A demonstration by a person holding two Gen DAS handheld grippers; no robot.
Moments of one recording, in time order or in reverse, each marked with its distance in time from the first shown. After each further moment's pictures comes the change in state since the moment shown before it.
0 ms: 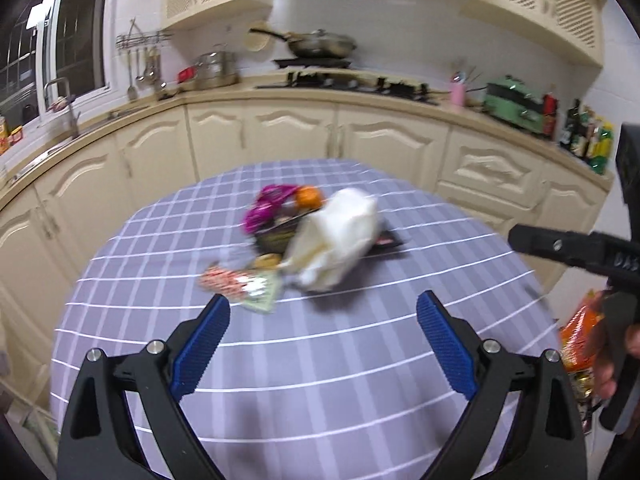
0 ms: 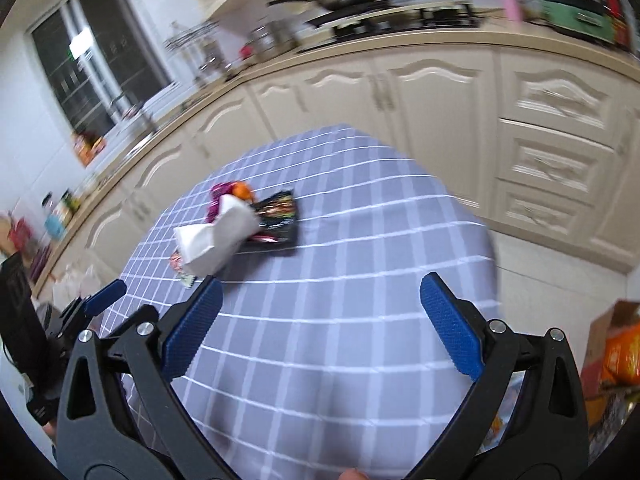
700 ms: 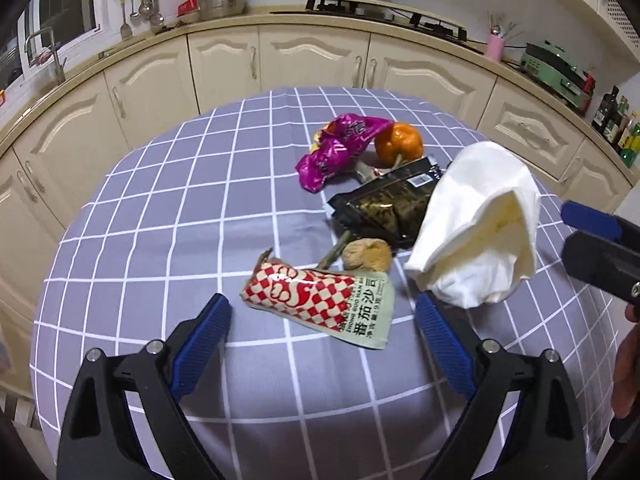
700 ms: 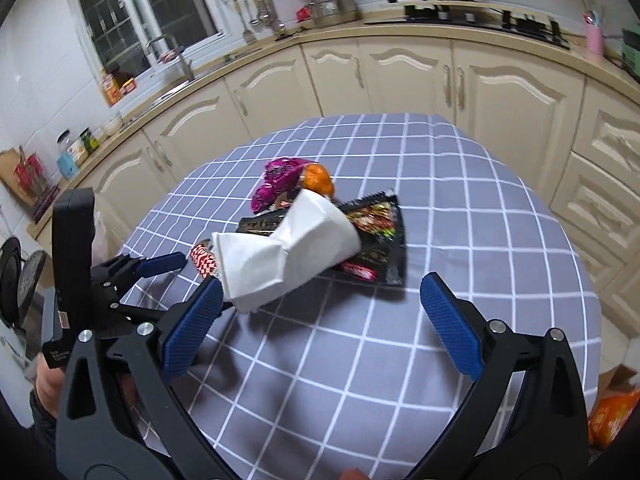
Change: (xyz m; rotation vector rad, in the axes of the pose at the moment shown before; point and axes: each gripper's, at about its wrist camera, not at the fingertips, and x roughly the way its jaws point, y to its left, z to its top) left arm 0.100 0.067 0.013 -0.038 0.236 -0.028; right arm 0.079 0.067 0.021 -0.206 0.085 0.069
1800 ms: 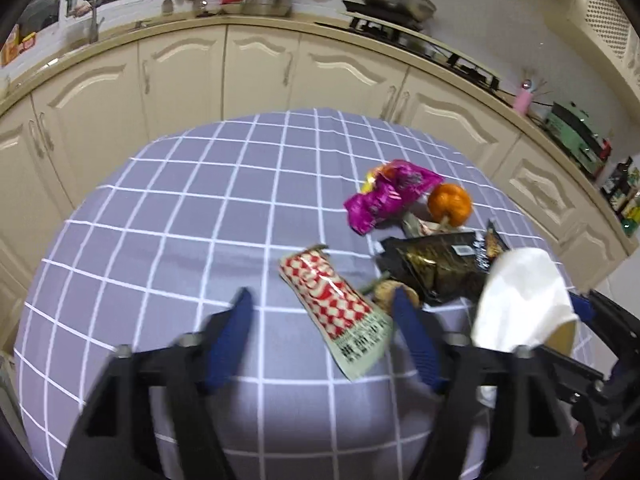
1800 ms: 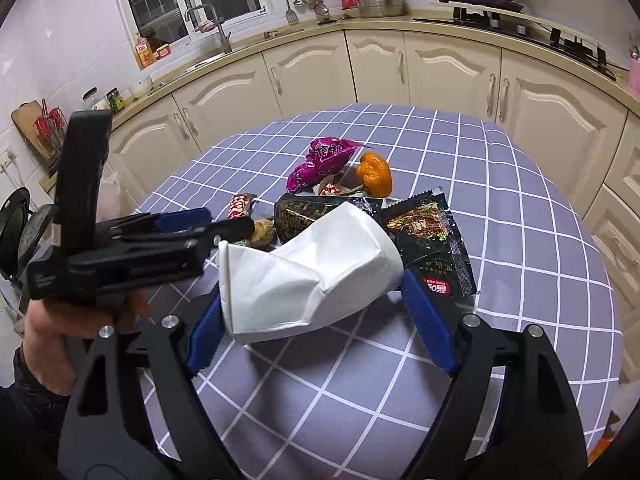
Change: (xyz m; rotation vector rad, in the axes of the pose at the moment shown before) left arm 0.004 0.041 0.018 -0.195 -0.054 -0.004; right arm 0.022 0.012 -0.006 -0.101 0.037 0.066
